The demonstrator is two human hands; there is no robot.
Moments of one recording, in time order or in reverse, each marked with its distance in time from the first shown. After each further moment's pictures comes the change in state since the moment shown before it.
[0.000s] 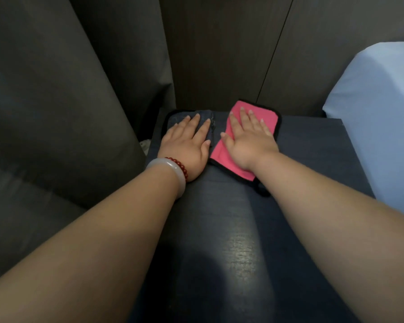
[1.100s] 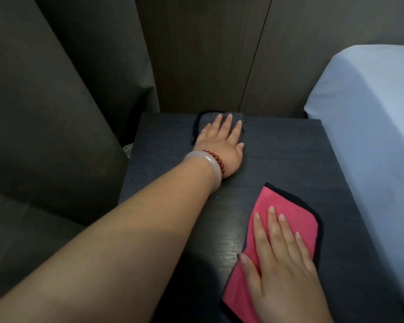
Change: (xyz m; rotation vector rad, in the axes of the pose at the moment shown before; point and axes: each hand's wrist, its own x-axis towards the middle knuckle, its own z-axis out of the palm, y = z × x) left_hand 0.039 0.092 -0.003 -0.061 -0.227 0.127; right_hand -0.238 0.005 0.032 0.067 0.086 0.159
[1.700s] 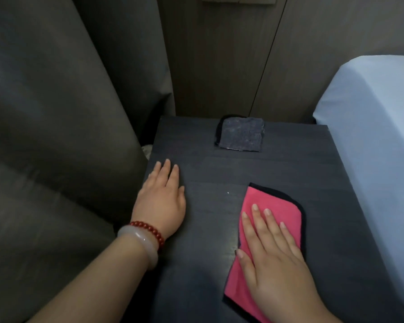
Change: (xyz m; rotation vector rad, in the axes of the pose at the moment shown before) left_hand -0.166 -0.068 0.012 -0.111 0.150 -0.318; right_hand -0.005 -0.010 -0.001 0.012 -0.014 -0.224
